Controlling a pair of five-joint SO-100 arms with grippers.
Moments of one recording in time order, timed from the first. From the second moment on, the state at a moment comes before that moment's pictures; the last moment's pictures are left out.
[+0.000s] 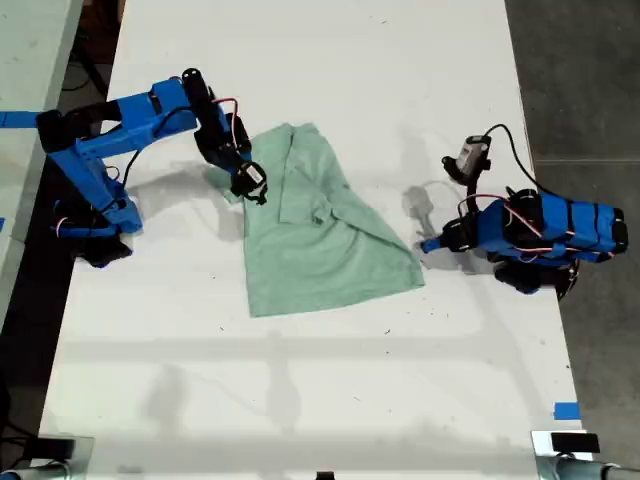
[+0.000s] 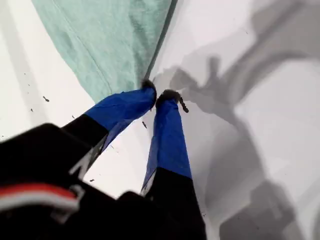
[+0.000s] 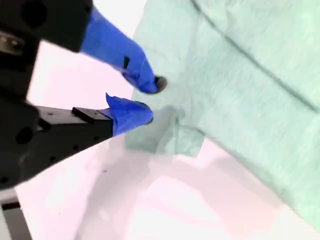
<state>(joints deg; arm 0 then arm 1) -35.5 97.2 94.9 86.1 1.3 9.0 199.9 173.8 79.8 -29.7</state>
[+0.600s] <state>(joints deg) -44.8 89.6 112.0 73.2 6.6 9.0 199.9 173.8 79.8 -29.7</state>
